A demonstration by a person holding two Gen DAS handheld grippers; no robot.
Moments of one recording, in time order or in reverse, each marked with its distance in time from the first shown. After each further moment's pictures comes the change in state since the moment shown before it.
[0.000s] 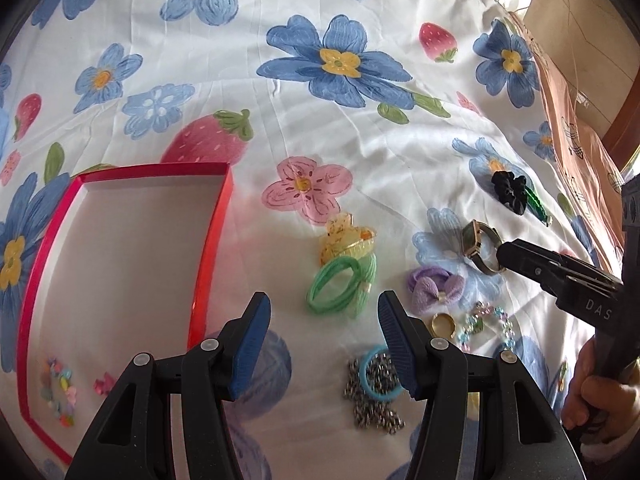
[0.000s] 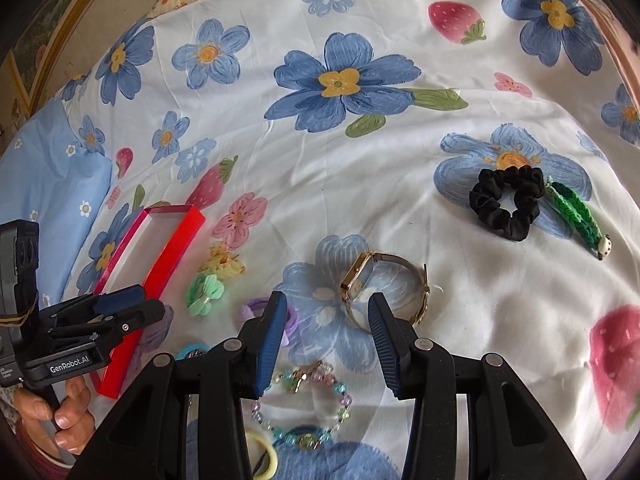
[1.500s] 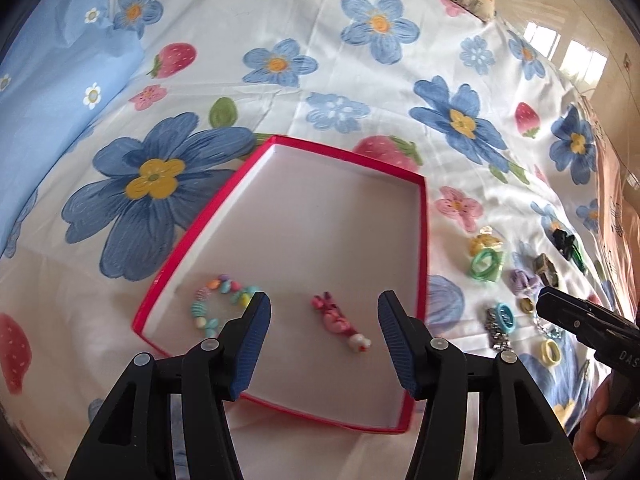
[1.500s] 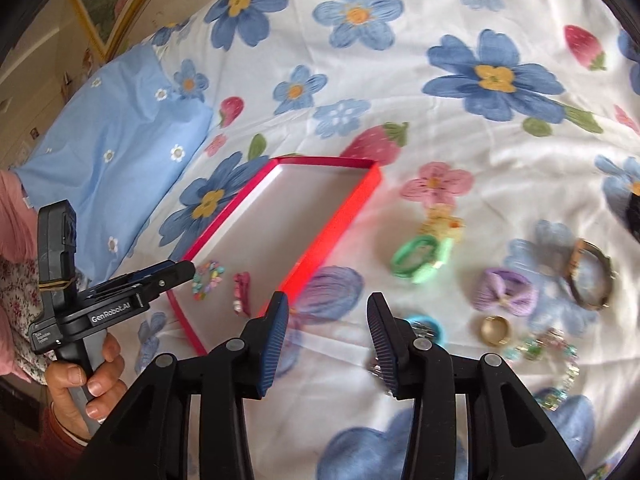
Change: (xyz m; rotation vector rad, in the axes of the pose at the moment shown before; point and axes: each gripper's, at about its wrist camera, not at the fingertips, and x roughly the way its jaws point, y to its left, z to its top) left arm -0.127 0.118 -0.093 -0.240 -0.147 0.145; right arm -0.003 0.144 -0.032 -0.162 0.058 0.230
